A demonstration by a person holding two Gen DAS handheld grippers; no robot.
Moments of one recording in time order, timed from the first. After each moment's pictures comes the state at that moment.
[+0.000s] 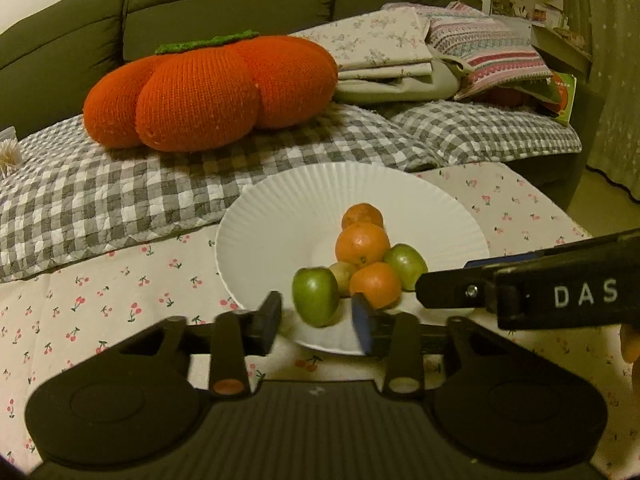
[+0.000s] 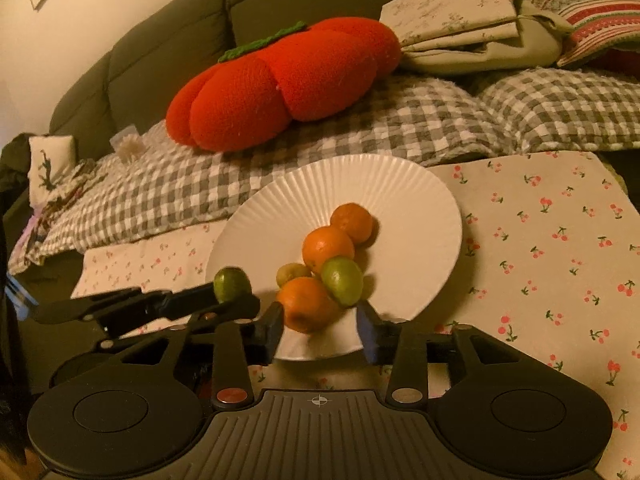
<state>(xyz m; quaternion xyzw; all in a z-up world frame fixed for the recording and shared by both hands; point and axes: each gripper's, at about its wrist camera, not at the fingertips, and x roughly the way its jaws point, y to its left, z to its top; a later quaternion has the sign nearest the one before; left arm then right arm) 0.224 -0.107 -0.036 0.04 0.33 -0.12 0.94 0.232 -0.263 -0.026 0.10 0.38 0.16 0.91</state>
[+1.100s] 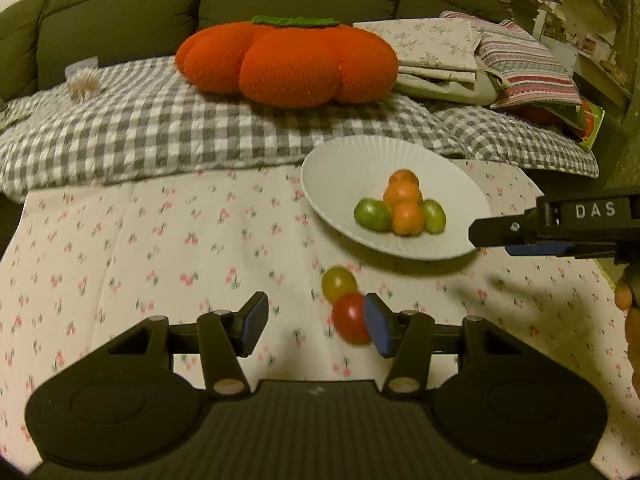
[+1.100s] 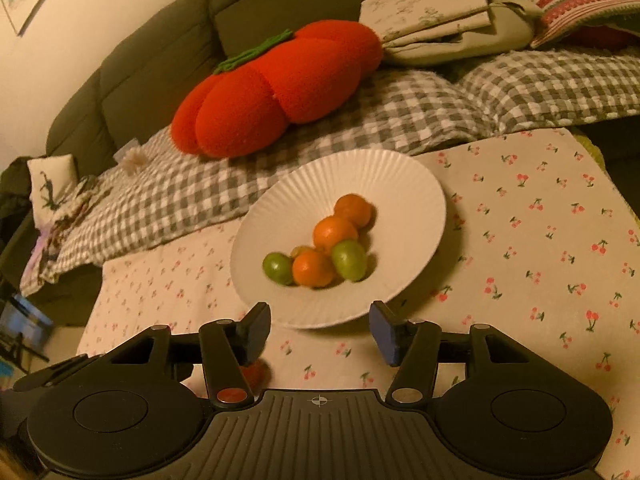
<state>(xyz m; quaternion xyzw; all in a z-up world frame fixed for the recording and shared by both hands) 0.142 -0.053 -0.016 -0.04 0.37 -0.06 0.92 0.202 -0.271 -0.002 0.13 0.40 0.15 0.89</state>
